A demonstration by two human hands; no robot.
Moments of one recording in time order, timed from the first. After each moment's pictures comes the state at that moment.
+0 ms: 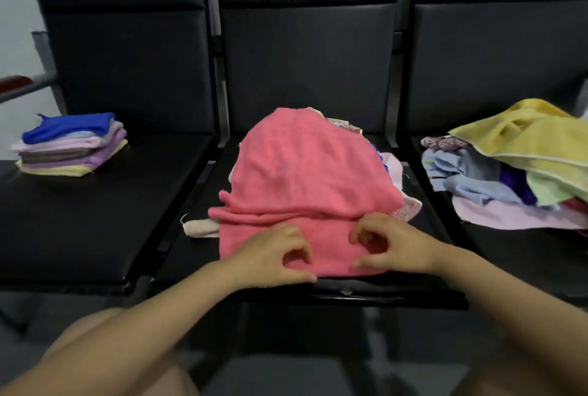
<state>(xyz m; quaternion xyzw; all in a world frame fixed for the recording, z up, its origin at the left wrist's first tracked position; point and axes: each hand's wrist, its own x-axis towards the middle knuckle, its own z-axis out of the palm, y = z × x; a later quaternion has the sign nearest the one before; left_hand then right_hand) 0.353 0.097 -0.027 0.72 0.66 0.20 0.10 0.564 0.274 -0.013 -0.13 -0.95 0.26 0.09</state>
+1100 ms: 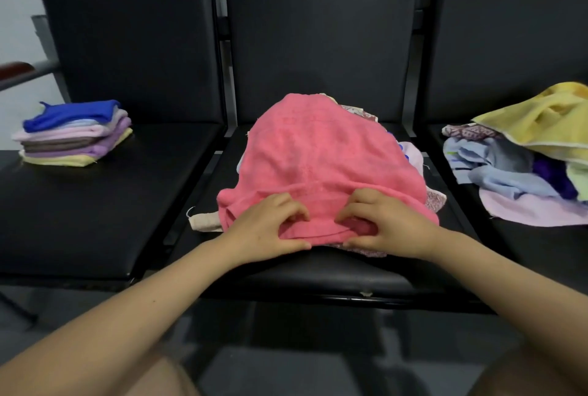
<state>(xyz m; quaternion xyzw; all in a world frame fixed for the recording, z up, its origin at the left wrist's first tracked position) 0.314 0.103 -0.024 0.68 0.69 0.23 0.05 0.521 0.269 -0.009 -0.05 -0.98 0.16 0.12</state>
